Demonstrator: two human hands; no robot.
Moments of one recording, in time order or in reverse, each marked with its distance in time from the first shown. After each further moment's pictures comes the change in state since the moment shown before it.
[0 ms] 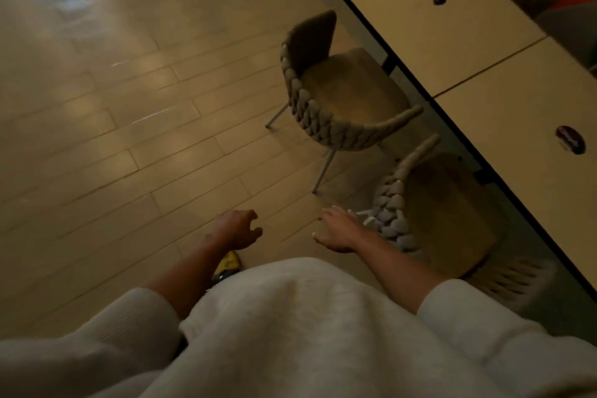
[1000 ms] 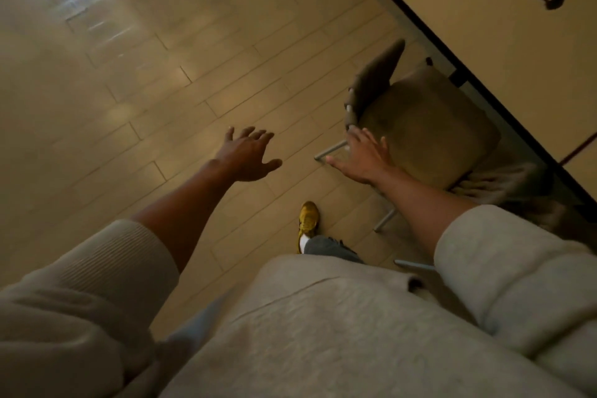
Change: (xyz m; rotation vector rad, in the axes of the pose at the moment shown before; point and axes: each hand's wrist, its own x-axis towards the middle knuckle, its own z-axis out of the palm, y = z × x) left_hand 0.319 -0.155 -0.406 0.349 0.104 0.211; right_hand 0.364 -0.082 -0.344 0.198 0.287 0.050
